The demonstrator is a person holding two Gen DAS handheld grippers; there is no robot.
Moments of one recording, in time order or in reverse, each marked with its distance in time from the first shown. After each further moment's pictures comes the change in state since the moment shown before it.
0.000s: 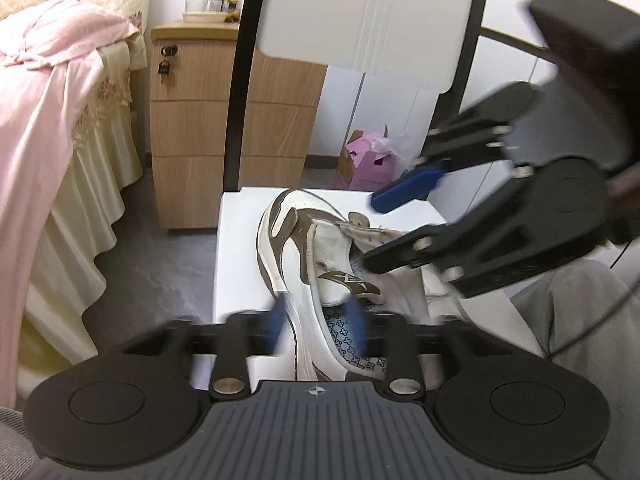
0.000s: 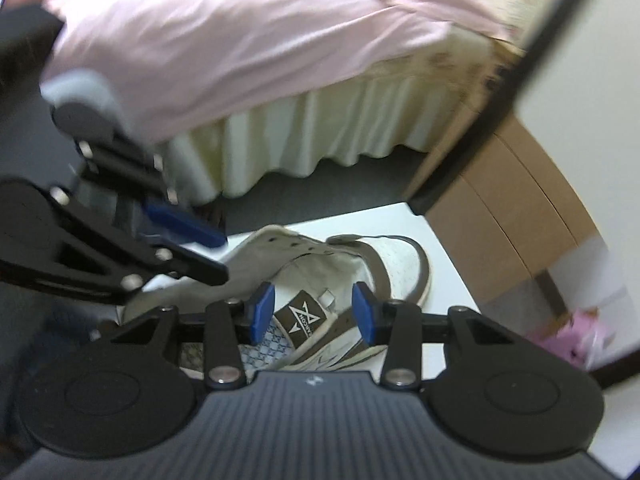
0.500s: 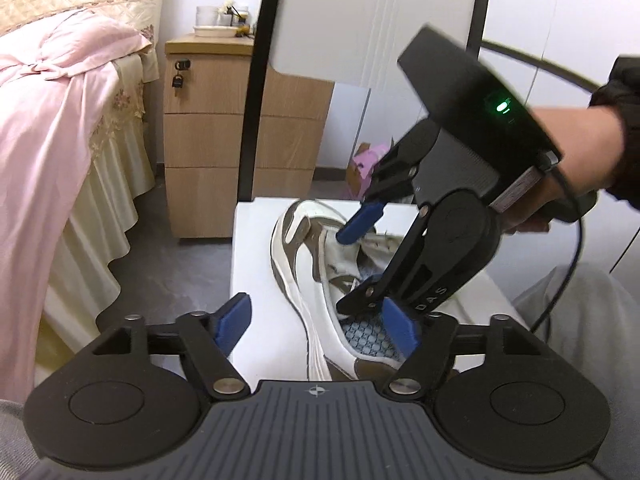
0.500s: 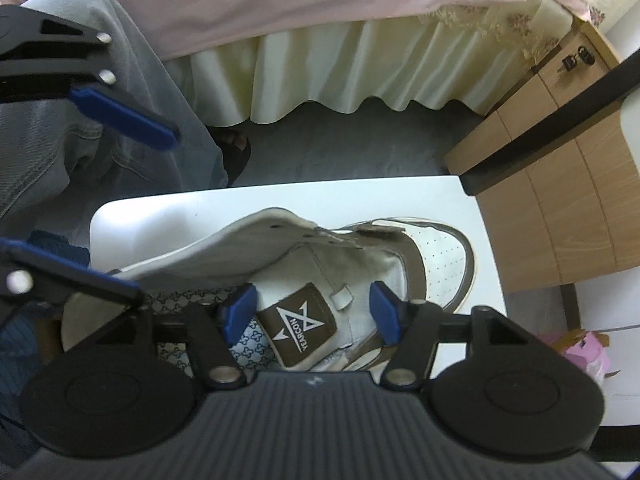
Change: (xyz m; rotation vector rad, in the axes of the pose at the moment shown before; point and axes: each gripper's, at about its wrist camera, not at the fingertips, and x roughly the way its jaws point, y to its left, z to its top) left arm -0.019 0.005 -0.004 -0.024 -0.032 0.005; right arm 0.065 -0.006 0.017 -0.111 0.213 0.099
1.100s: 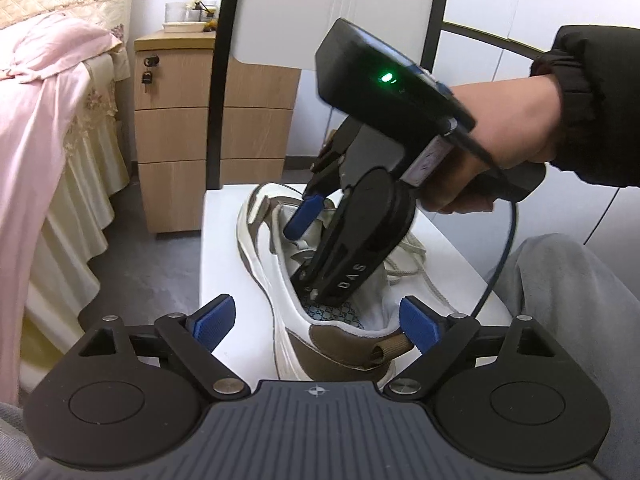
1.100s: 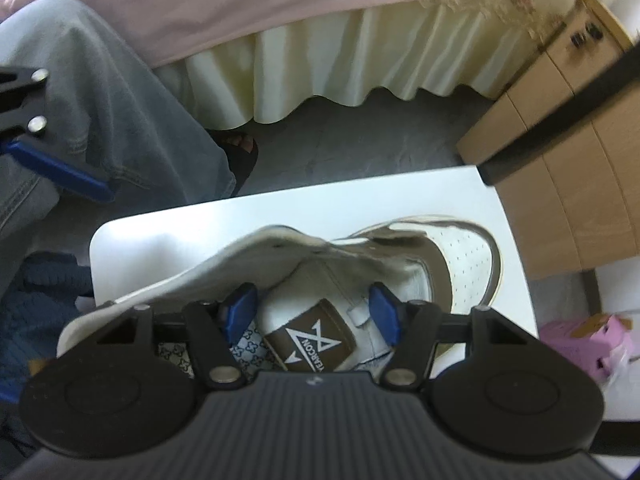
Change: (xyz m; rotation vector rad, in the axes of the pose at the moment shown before) left arm -0.008 -0.020 -0.016 0.068 0.027 -0.043; right arm 0.012 0.006 0.011 0.049 0.009 0.047
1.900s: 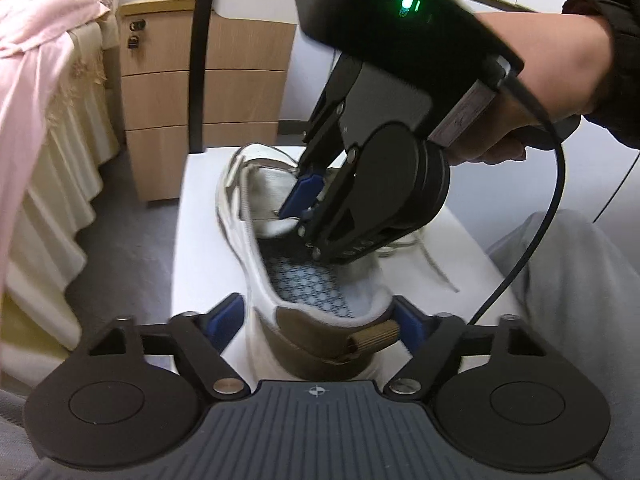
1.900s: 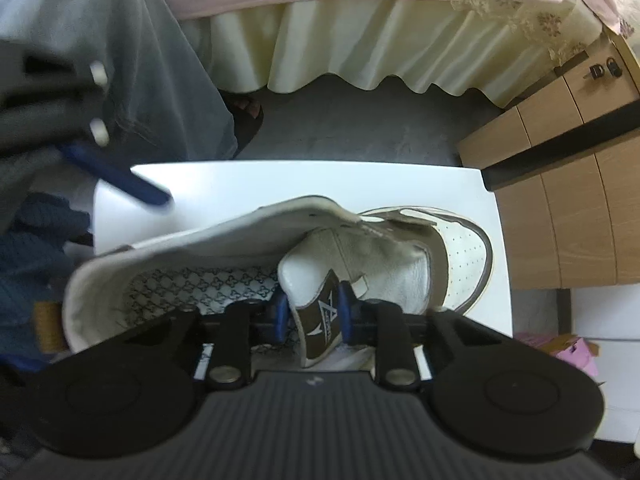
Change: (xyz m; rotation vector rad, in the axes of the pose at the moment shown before) left arm 0.035 -0.011 0.001 -0.015 0.119 -0.018; right arm -0.005 0.016 -0.004 -0.130 0.083 -0.053
